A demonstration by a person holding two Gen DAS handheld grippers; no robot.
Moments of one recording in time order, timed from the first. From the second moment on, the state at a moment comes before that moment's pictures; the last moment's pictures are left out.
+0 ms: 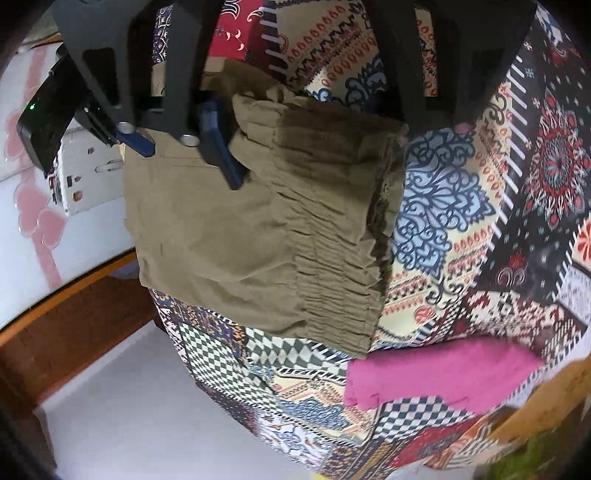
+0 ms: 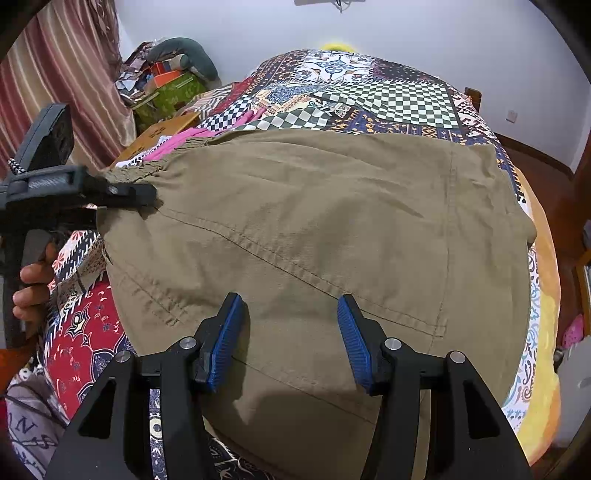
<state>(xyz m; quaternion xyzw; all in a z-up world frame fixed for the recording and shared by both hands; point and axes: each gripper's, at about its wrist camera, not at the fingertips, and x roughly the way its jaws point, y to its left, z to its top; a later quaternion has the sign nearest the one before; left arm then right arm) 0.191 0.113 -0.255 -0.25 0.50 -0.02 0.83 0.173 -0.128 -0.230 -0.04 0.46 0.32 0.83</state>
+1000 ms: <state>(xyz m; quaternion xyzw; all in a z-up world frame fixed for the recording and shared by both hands) 0.110 0.124 -0.169 -0.01 0.37 0.11 0.92 0.168 -0.083 -0.216 -0.07 0.44 0.35 0.82</state>
